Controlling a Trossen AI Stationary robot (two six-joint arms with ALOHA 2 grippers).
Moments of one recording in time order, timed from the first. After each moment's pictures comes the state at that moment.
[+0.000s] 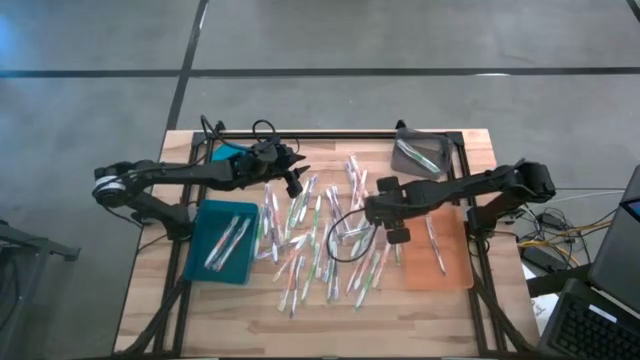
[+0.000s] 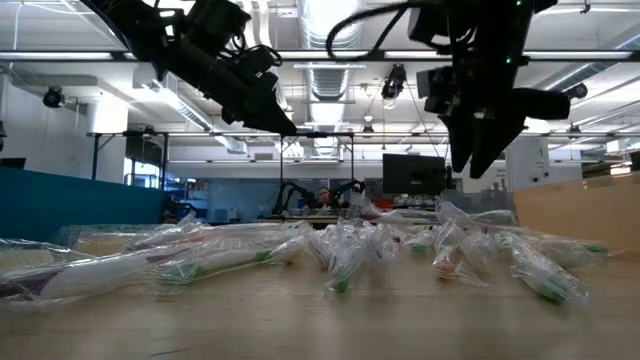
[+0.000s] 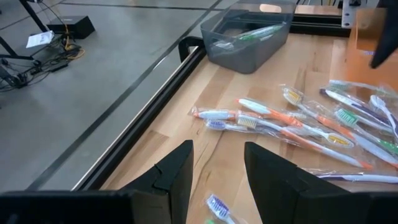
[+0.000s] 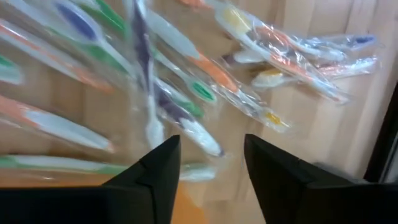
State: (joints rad) left arm 0.33 1.34 0.78 0.18 -0.18 0.08; right arm 0.04 1.51 1.04 -0.92 0.29 -0.16
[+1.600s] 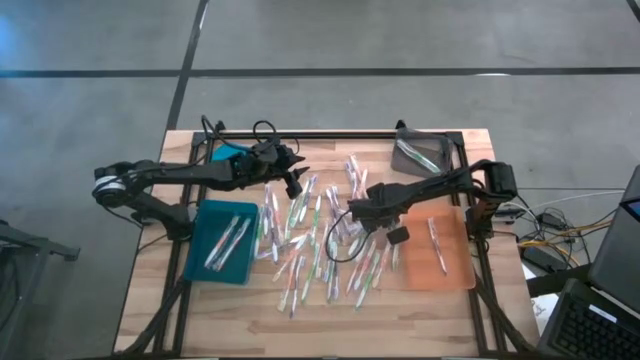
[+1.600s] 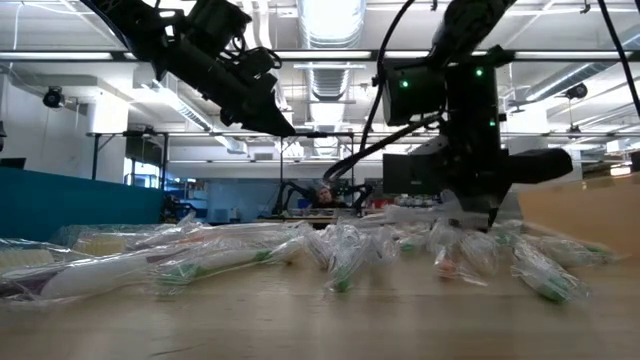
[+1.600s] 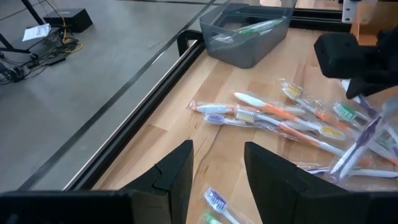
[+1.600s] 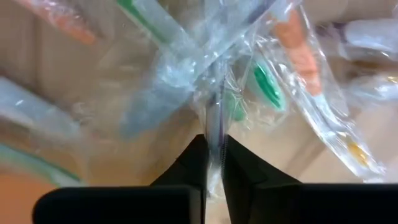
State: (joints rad) left arm 0.33 1.34 0.78 0.16 -0.18 0.06; right arm -0.04 1.79 1.07 -0.94 0.21 -0.38
